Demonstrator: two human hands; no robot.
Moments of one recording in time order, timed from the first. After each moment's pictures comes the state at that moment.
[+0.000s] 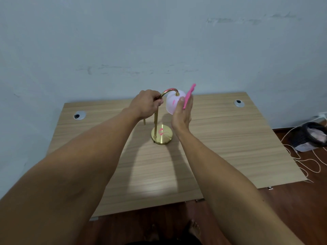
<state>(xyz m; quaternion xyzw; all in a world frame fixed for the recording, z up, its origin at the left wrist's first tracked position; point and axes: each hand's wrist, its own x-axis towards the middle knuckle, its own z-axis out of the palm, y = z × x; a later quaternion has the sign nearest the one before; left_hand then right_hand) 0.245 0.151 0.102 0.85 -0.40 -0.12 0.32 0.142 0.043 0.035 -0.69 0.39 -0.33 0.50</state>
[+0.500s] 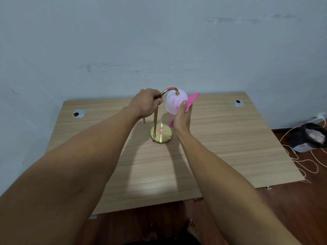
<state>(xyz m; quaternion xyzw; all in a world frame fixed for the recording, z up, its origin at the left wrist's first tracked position) 0.244 0.151 0.102 0.85 -0.40 -0.12 0.32 0.143 0.024 -0.007 -0.62 0.39 -0.30 0.61</state>
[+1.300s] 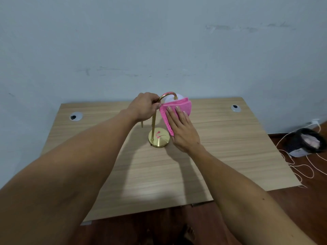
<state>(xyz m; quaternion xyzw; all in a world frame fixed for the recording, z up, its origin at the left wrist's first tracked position) 0.246 0.148 0.102 0.84 -0.42 -0.11 0.32 0.079 0.006 -0.006 -0.98 0.04 -0.17 -0.07</state>
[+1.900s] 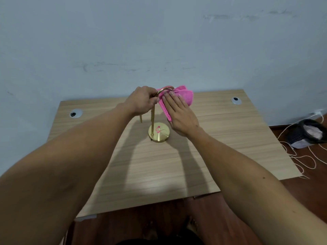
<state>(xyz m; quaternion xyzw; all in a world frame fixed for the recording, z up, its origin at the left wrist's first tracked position) 0.249 0.149 0.105 0.84 -0.44 -0.12 0.30 0.108 -0.007 0.022 -0.98 0.01 -0.17 -0.10</state>
